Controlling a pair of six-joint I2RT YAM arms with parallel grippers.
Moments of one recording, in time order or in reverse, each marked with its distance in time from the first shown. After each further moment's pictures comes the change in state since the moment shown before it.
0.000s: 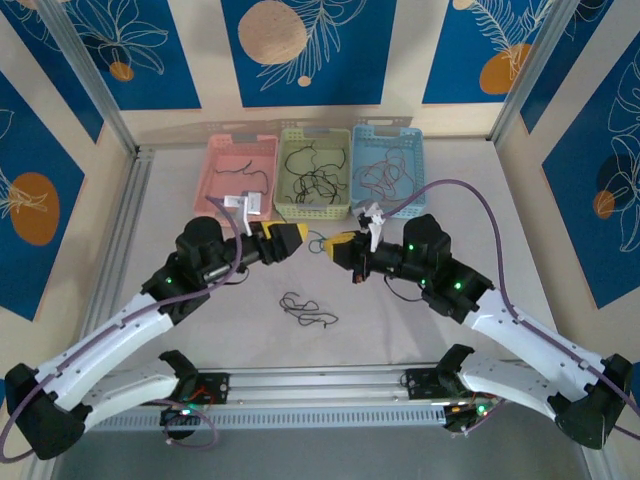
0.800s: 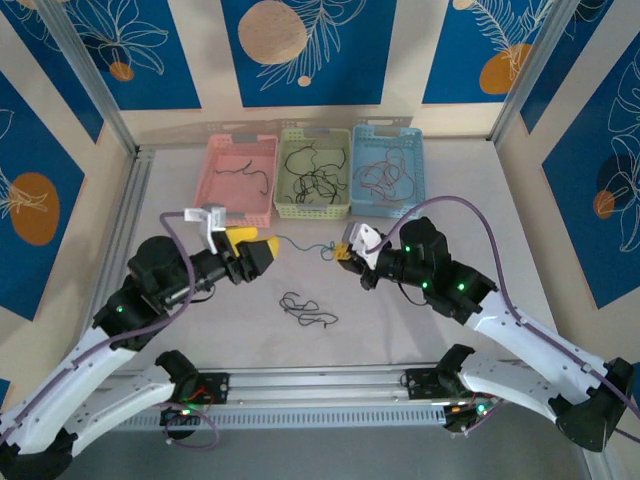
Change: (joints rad) left arm 0.000 -0.242 0.052 -0.303 -0.058 0.173; right arm -0.034 -0.019 0.001 -0.180 0.058 -0.632
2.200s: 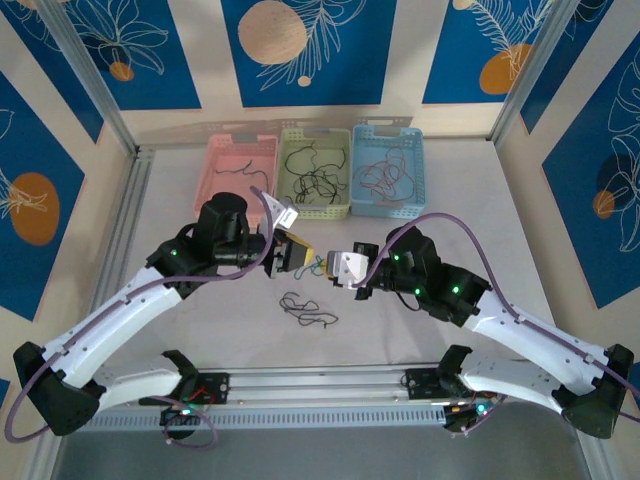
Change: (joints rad) left arm 0.000 0.396 0.220 -0.198 0.318 0.315; right arm 0.154 0.026 0.038 -0.045 0.042 -0.382
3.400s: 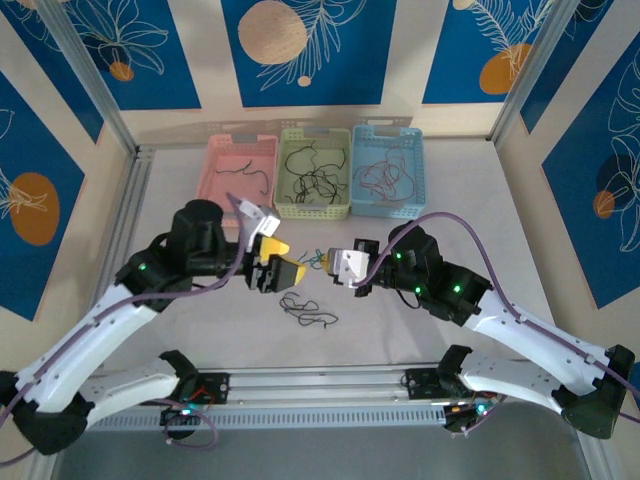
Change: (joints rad) left arm 0.000 -0.109 0.036 -0.156 0.005 0.021; right arm -0.005 0.001 0.013 0.023 0.011 -0.027
